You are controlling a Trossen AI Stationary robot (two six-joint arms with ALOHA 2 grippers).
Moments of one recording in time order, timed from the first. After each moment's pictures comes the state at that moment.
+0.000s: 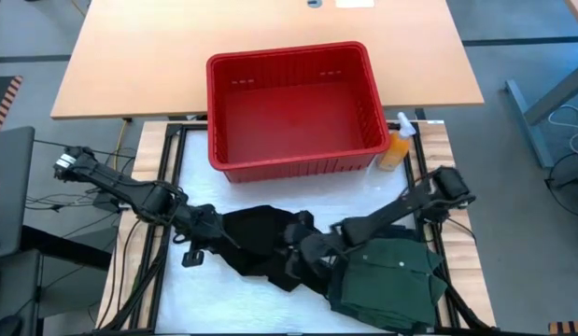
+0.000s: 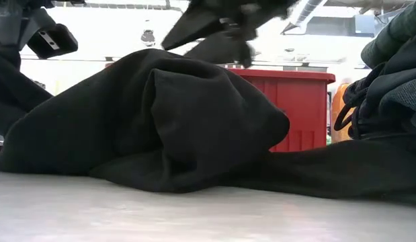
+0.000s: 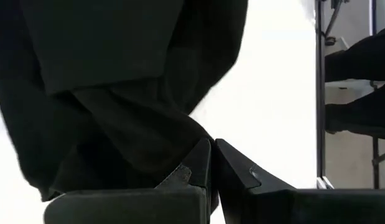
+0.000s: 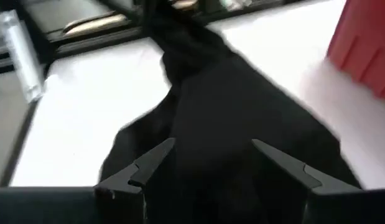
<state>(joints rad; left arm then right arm) -0.38 1.07 0.87 -0.81 0.15 -0.50 0.38 1.84 1.22 0.09 0.47 0.44</state>
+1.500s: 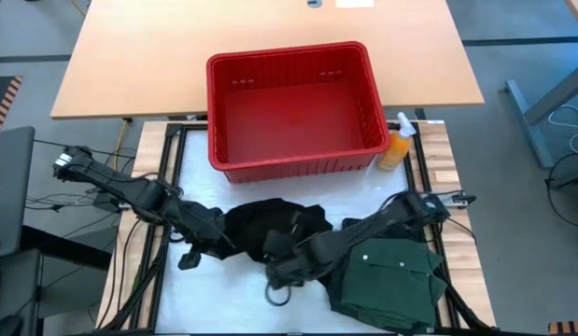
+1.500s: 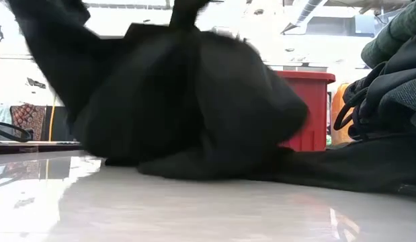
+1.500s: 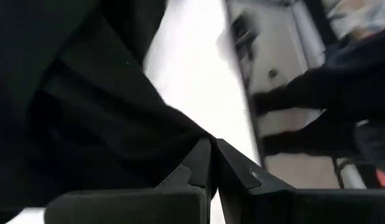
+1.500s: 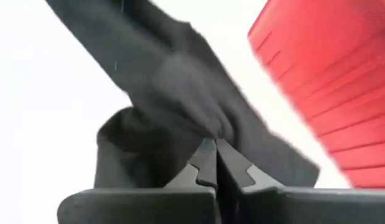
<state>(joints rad) -0.38 1.04 0.93 -0.64 0.24 -0.45 0.43 2.17 2.12 -1.05 0.74 0.62</state>
